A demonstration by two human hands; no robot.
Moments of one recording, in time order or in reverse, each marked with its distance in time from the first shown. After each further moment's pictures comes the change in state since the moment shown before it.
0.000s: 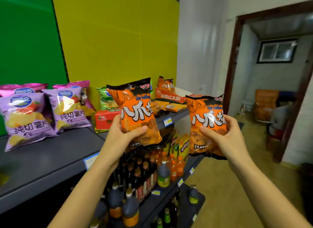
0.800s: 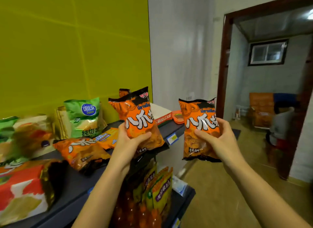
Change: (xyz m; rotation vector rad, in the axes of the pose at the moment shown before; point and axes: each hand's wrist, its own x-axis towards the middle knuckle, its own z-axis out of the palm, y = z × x) left_hand 0.306 -0.135 0.235 -0.060 0.042 -0.084; right_hand 0.347 0.131 -0.023 0.097 -0.015 0.021
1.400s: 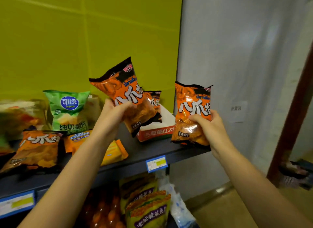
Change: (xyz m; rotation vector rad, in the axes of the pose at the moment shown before) left_hand 0.144 -0.005 0.100 0.164 0.402 0.181; right_hand 0.251 0.061 0.023 0.218 -0.482 0.093
